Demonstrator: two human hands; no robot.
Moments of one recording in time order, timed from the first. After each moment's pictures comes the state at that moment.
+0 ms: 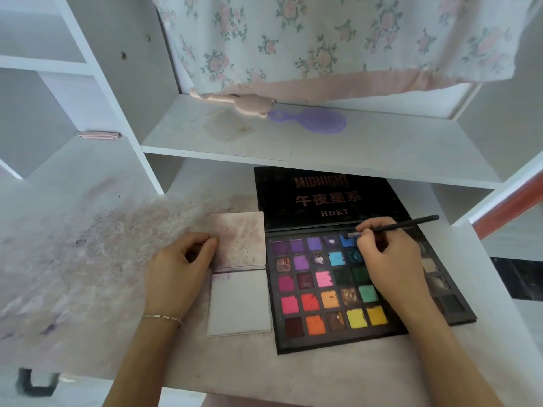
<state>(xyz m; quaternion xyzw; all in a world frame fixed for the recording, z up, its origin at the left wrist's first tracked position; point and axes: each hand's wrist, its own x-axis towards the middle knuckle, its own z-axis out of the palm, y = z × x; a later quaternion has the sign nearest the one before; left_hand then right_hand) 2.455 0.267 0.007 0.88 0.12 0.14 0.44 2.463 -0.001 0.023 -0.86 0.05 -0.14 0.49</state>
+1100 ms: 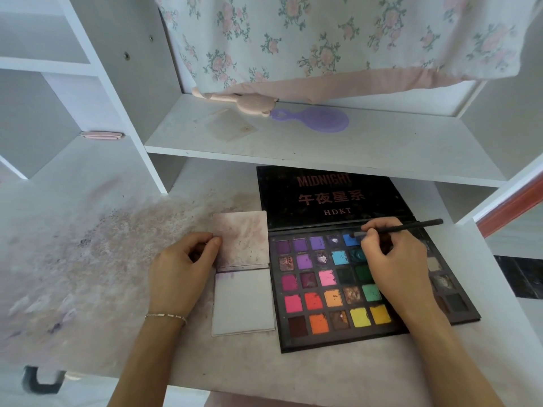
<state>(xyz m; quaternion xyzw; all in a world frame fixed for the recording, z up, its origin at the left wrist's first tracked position) 2.455 0.268 0.005 0.88 0.11 0.16 0.44 2.459 0.000 0.023 -0.87 0.03 -0.17 0.45</state>
